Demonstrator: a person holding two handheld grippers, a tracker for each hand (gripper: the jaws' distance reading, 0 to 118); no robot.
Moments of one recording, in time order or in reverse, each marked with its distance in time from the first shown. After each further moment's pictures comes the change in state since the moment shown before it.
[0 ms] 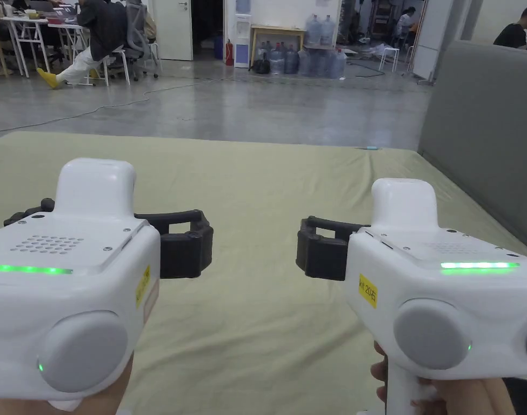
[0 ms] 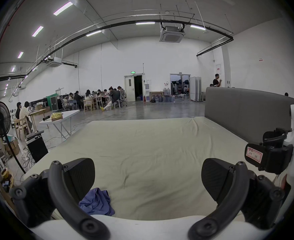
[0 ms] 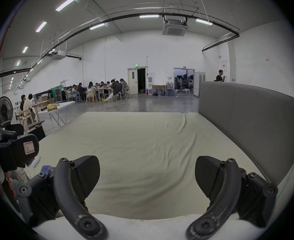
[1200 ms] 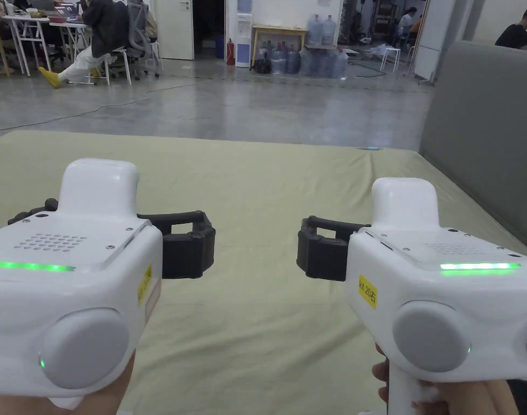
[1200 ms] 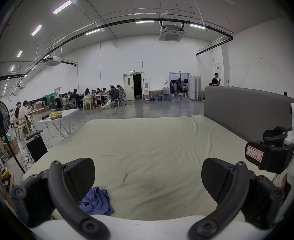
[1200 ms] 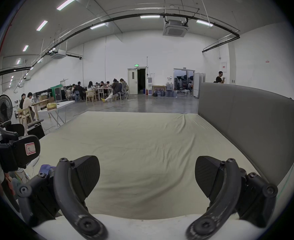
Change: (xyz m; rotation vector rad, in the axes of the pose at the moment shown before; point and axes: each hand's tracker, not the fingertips) left arm -0.001 0.000 -0.001 -0.013 -0.009 0.002; right arm -0.003 0.001 0.002 0.006 -0.011 0.019
